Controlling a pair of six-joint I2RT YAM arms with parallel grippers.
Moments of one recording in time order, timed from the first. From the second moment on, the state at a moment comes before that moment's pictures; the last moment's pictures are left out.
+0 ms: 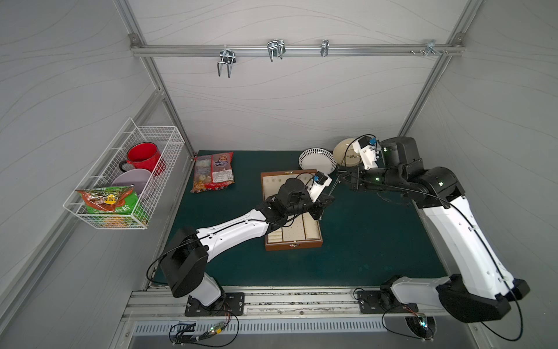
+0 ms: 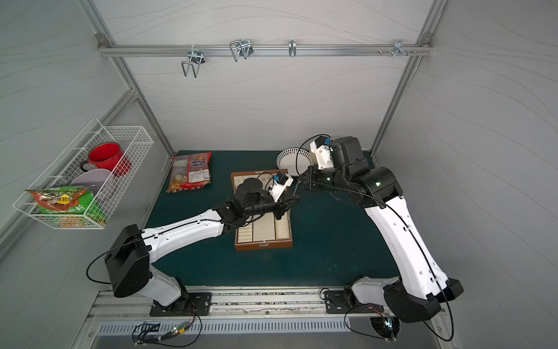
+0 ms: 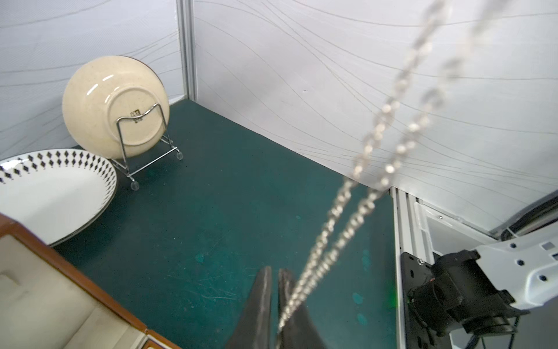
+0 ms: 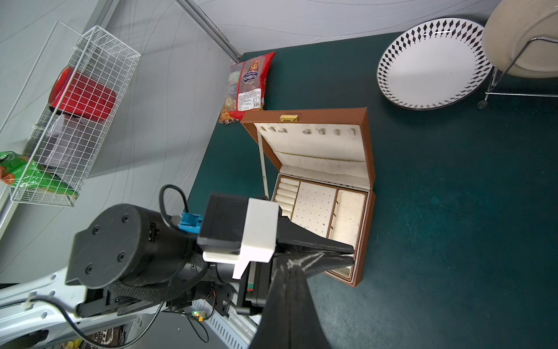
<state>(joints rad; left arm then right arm) -0.86 1.55 1.11 0.16 0.34 -0.15 0.55 1.29 1.78 -1.16 -0.30 0.42</state>
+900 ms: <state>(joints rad) -0.86 1.45 1.11 -0.09 0.25 -0.04 0.45 1.13 1.37 -0.89 -0.45 0.46</state>
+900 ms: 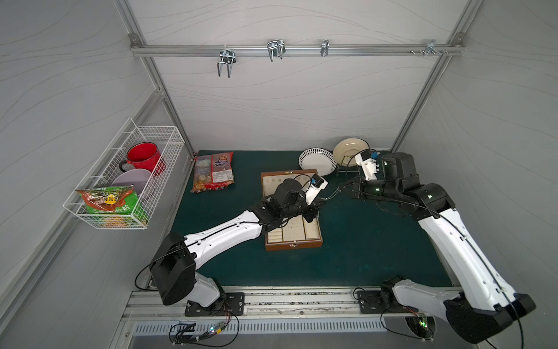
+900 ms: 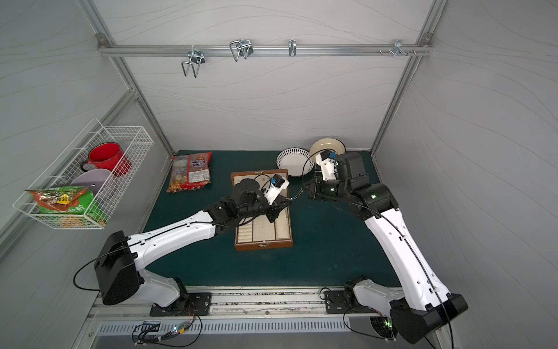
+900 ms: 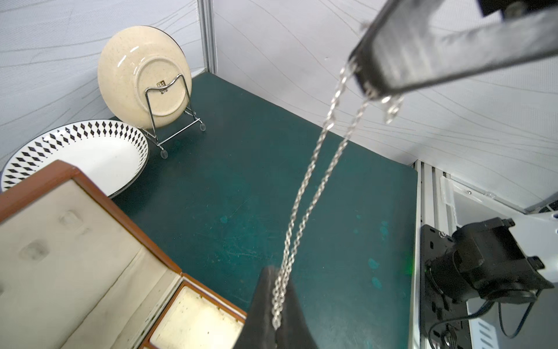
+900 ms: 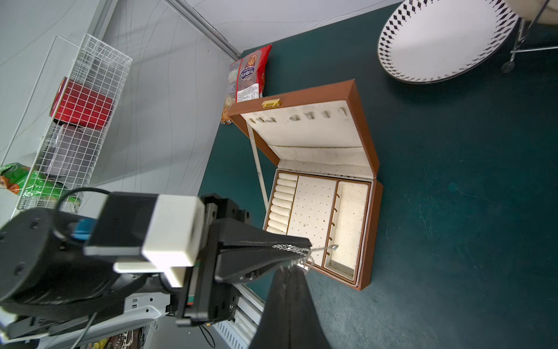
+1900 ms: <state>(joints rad) -0.86 1.32 1.05 -0.22 0.22 -0.02 0.49 1.11 1.36 -0.74 -0.58 0.47</state>
